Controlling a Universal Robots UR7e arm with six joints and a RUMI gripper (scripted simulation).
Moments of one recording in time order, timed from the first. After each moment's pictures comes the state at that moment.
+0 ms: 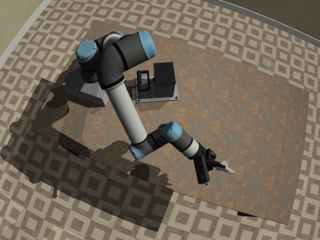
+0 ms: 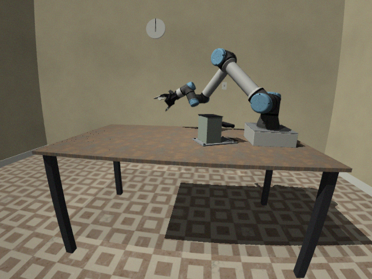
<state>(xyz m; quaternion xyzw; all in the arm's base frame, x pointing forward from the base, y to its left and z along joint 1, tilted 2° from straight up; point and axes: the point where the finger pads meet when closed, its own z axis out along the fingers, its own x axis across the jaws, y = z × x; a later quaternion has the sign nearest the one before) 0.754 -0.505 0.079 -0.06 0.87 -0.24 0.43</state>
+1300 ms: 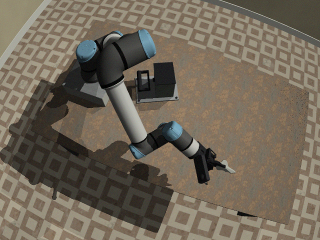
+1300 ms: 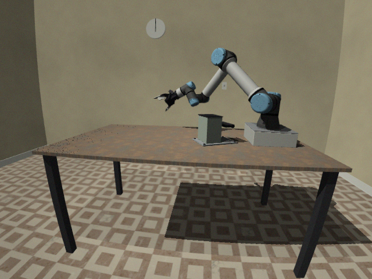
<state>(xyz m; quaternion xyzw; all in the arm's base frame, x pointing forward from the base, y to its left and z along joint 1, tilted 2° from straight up) 0.754 -0.503 0.080 -0.06 0.87 -0.23 0.43</state>
